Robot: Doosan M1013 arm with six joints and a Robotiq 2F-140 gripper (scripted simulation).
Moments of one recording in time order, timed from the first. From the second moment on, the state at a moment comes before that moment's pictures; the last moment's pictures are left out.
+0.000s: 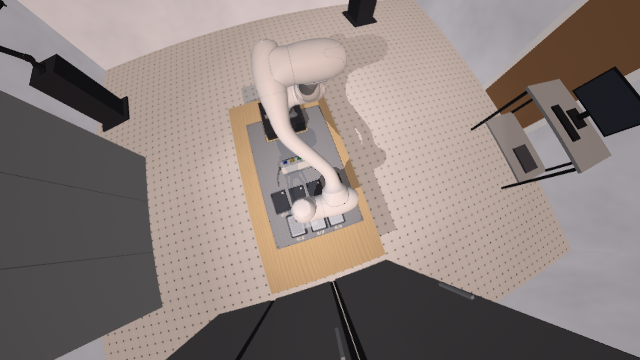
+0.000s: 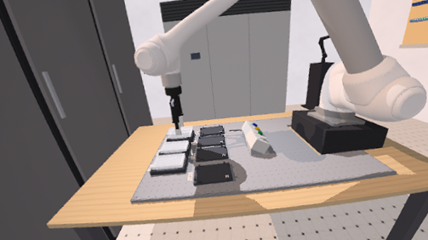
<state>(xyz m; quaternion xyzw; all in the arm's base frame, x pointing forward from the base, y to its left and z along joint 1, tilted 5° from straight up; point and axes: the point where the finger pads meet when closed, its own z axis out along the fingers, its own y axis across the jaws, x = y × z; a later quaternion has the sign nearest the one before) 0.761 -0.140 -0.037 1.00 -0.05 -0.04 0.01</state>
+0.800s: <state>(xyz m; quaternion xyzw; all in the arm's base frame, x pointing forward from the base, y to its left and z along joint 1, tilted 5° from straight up) 0.776 -0.228 -0.039 1.00 -0.05 -0.04 0.01</state>
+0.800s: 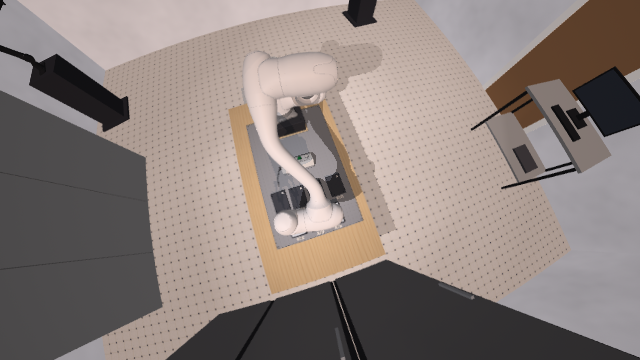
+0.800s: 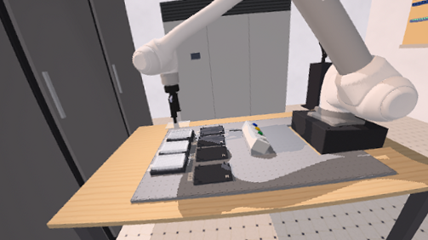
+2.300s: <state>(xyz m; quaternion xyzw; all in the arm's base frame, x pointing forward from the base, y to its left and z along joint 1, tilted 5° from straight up) 0.775 -0.228 -0.041 1.00 -0.06 -0.04 0.01</state>
